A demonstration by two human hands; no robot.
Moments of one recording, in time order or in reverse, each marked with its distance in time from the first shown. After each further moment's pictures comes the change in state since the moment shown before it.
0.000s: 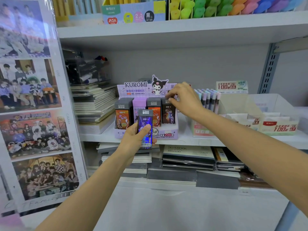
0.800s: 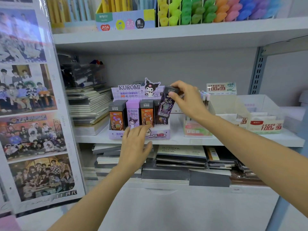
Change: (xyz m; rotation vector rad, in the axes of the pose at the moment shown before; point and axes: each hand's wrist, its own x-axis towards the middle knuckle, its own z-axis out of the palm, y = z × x) left_hand -0.020 -0.012 0.023 1.232 0.157 0.552; right_hand -0.027 0.000 -0.036 0.402 0.142 0.096
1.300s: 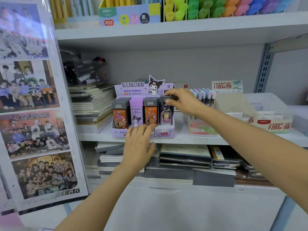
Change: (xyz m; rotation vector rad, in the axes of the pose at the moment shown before) left_hand 0.001 -0.005 0.006 0.132 -0.011 0.033; right_hand 0.017 0.007 0.018 -0.207 -0.395 0.026
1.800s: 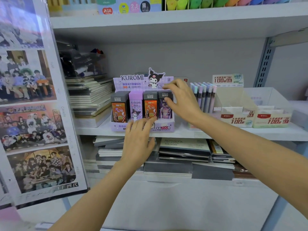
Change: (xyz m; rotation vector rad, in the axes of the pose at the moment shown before) left_hand -0.008 0.001 0.000 -0.071 0.069 0.050; right_hand -0.018 -0.005 0.029 -0.146 0.324 -0.082
